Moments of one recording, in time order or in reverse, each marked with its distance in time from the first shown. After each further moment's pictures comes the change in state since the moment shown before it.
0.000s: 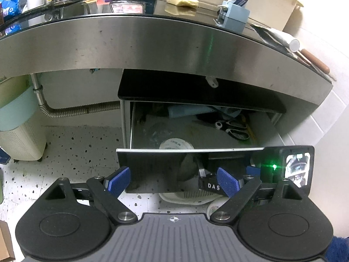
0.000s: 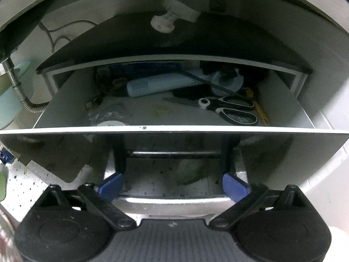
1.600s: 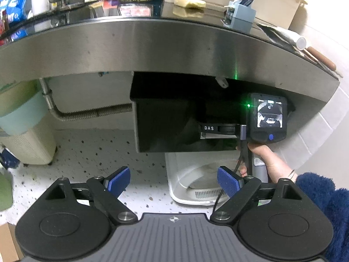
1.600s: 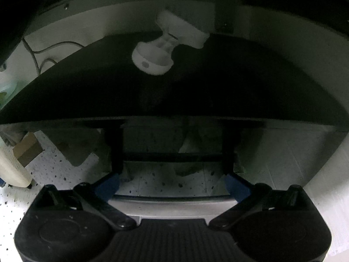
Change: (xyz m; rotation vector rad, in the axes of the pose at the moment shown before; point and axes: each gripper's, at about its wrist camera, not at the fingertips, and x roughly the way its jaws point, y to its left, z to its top) left arm -0.003 0.007 0.002 0.032 -0.017 0.058; right arm -0.033 -0.001 -0.045 -0.005 -0.125 -0.004
